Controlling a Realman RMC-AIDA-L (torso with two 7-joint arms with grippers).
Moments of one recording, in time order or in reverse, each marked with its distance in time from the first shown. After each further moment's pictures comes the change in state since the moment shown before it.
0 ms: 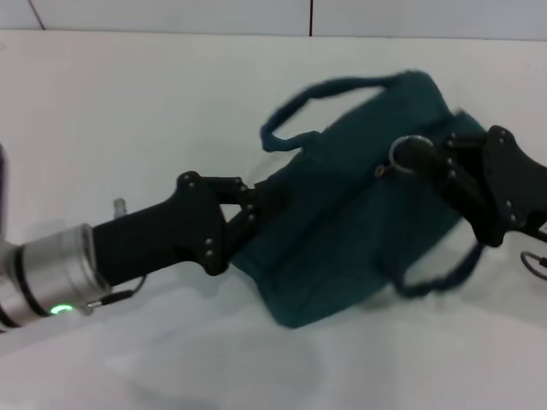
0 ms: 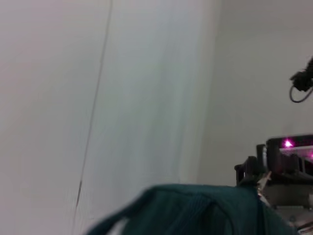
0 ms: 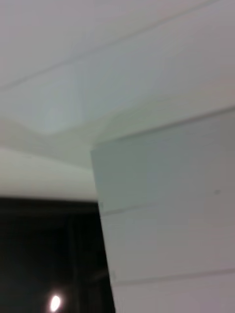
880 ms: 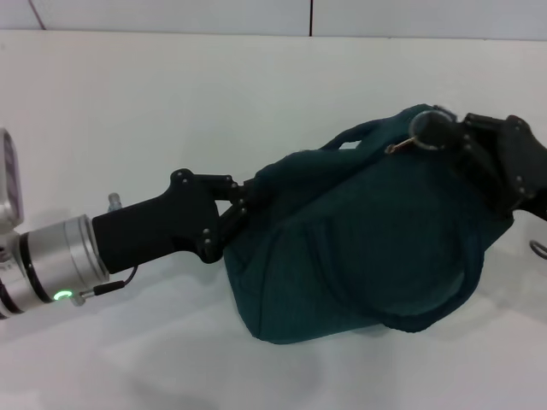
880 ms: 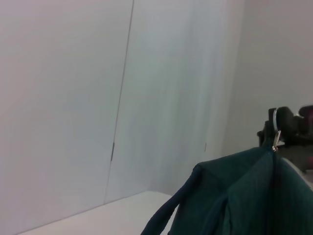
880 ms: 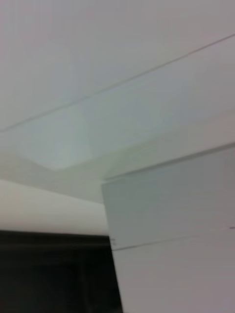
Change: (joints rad) left arm -0.005 0.010 -0.003 0.026 0.030 -0.131 -0.034; right arm -0.017 -0.005 -0.022 0.044 0.107 0.061 0.020
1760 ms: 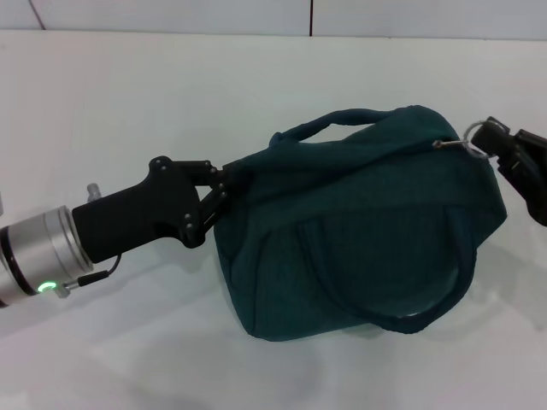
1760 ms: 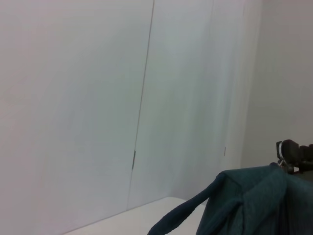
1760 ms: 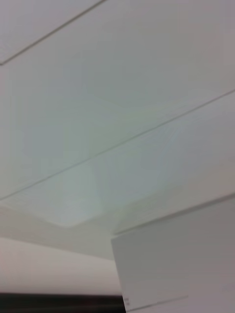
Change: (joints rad) left arm 0.012 0.015 -0.037 0.006 -0.014 -0.003 0.008; right arm -0.069 -0.015 0.060 0.082 0.026 0.007 0.002
